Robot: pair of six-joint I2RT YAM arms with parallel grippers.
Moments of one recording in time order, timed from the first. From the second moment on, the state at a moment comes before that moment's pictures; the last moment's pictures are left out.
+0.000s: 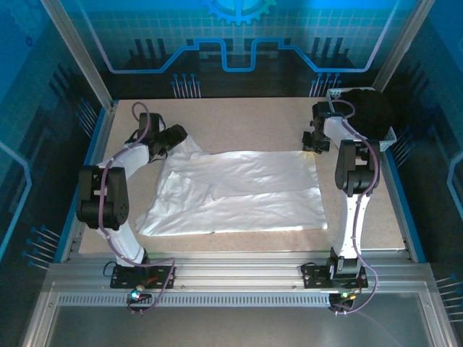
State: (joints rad) left arm 0.00 1.80 1.19 -0.17 0.21 -0.65; right arm 0.00 2.24 1.76 -0.84 -0.02 0.23
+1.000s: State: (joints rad) left arm 0.04 2.47 2.10 -0.73 0.21 -0.49; right arm 0.00 2.24 1.76 -0.84 -0.06 0.19
